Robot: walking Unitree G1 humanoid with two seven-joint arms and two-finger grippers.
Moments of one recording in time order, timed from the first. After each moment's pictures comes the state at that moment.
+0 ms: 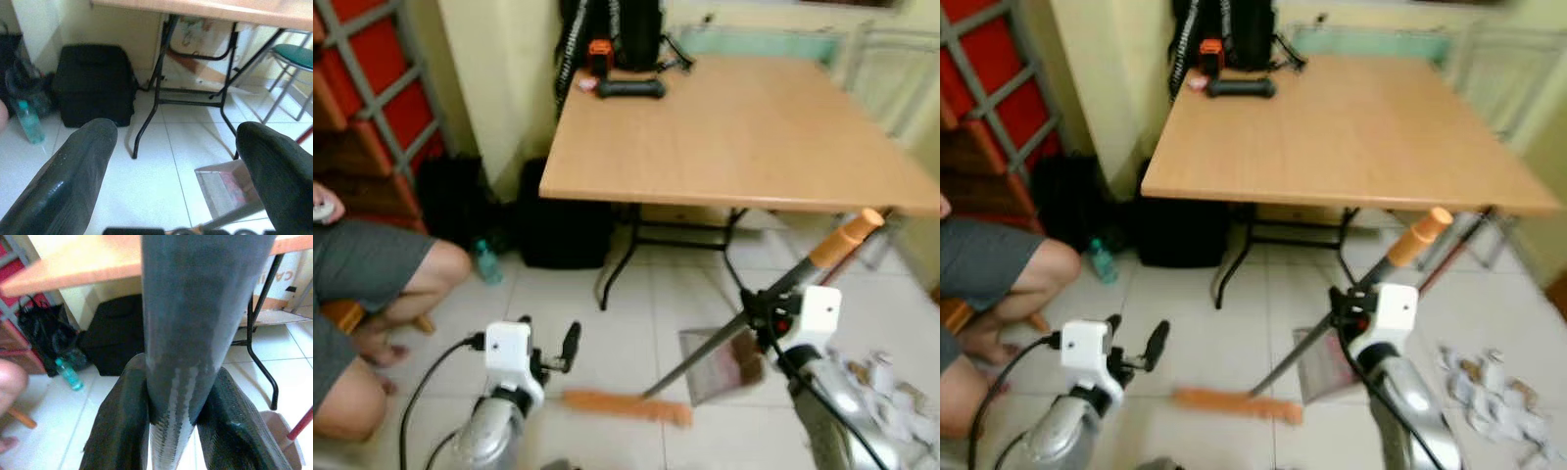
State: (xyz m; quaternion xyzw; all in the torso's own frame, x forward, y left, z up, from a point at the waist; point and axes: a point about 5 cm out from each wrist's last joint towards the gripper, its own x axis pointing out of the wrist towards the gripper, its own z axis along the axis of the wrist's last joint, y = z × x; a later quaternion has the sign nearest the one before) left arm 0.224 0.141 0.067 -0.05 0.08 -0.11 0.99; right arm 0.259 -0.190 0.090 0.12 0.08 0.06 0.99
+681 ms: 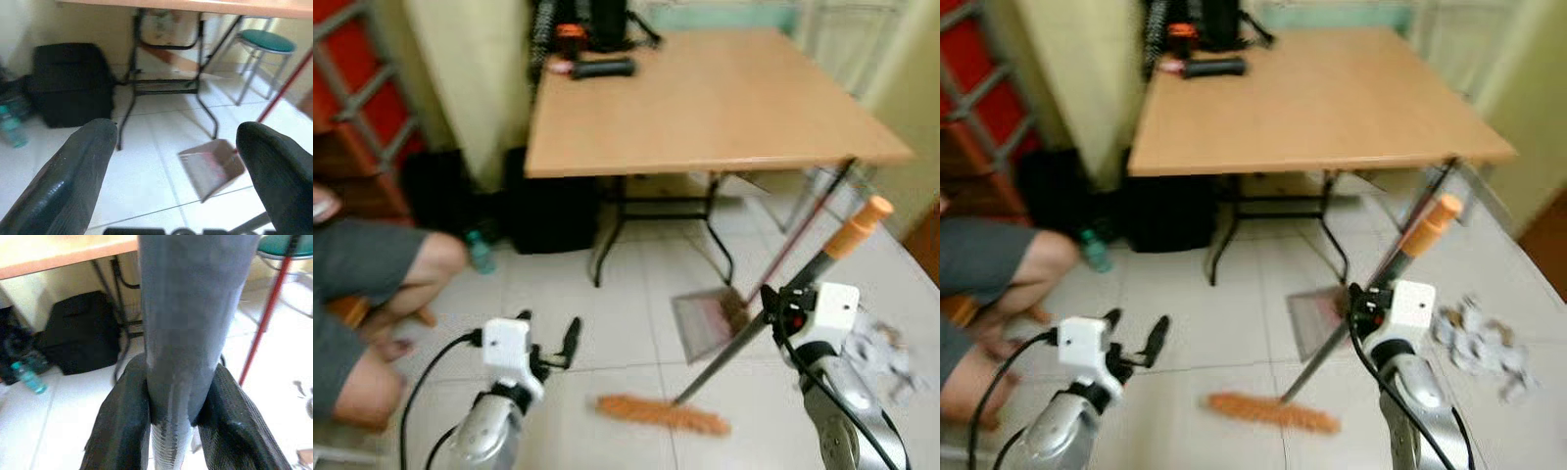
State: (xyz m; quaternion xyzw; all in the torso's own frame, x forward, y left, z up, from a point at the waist) left arm 0.224 0.138 0.070 -0.06 0.07 -0.12 0.99; right arm 0.262 -0.208 0.093 0.09 0.07 0.00 0.99
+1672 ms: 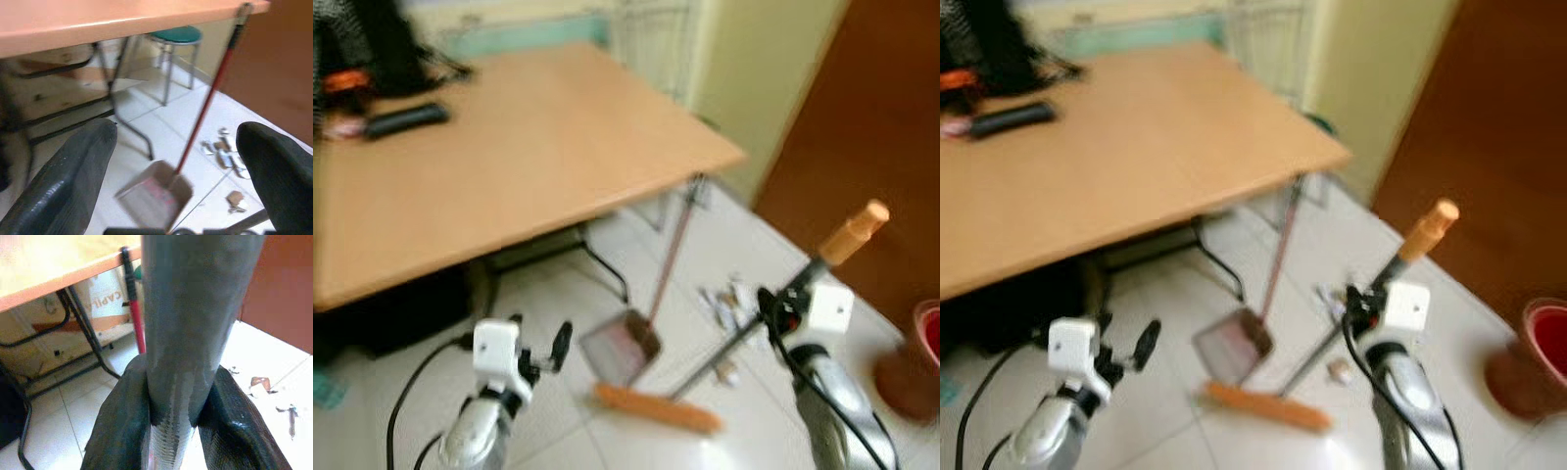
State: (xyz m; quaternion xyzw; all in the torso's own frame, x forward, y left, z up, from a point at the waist) left arm 0.223 0.147 0.070 -0.05 0.07 -0.12 0.99; right arm 0.266 -0.197 0.091 0.10 0.06 0.01 0.99
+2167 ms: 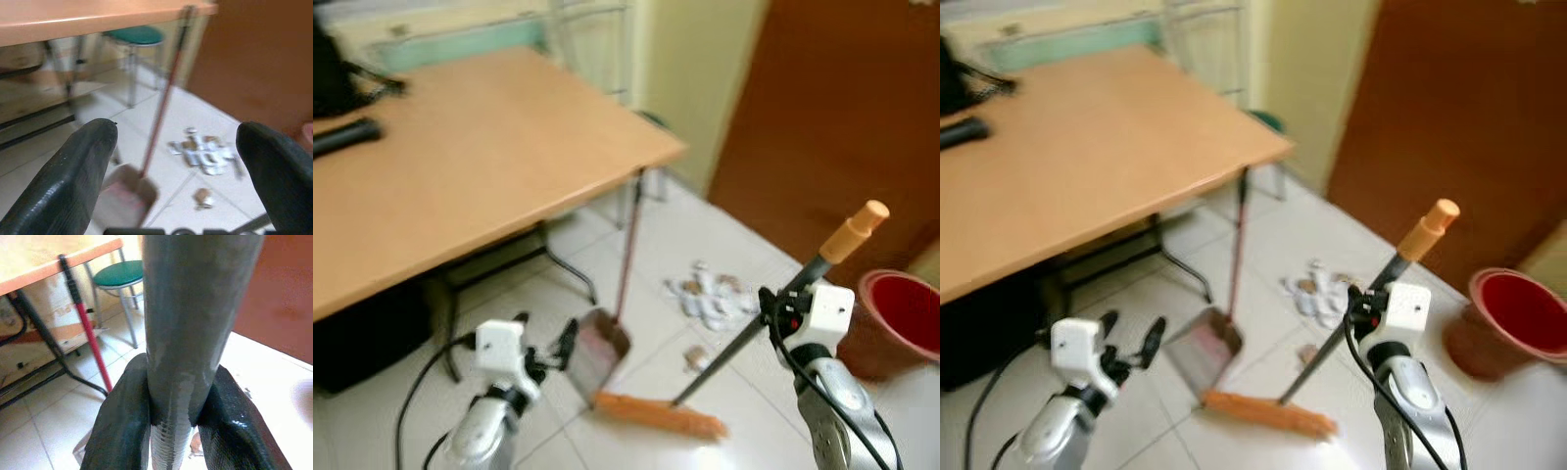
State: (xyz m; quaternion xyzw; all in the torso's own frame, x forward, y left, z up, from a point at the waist) left arm 0.222 0.140 0.070 -0.07 0.06 -0.13 0.99; right arm 0.263 -0.204 0.087 0.09 0.07 -0.01 0.99
